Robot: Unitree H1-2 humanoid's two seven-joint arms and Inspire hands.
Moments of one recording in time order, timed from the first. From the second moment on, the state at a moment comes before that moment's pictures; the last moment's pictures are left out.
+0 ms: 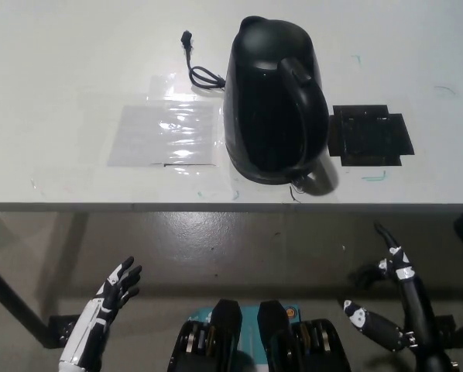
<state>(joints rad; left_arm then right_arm) 0.09 0.18 -0.02 -0.02 -0.03 -0.16 -0.13 0.04 -0.09 0.11 -0.02 -0.40 -0.32 -0.14</state>
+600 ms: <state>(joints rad) 0.09 0.20 -0.02 -0.04 -0.03 -0.21 -0.15 -0.10 -0.07 0.18 -0.10 -0.78 -0.17 -0.15</state>
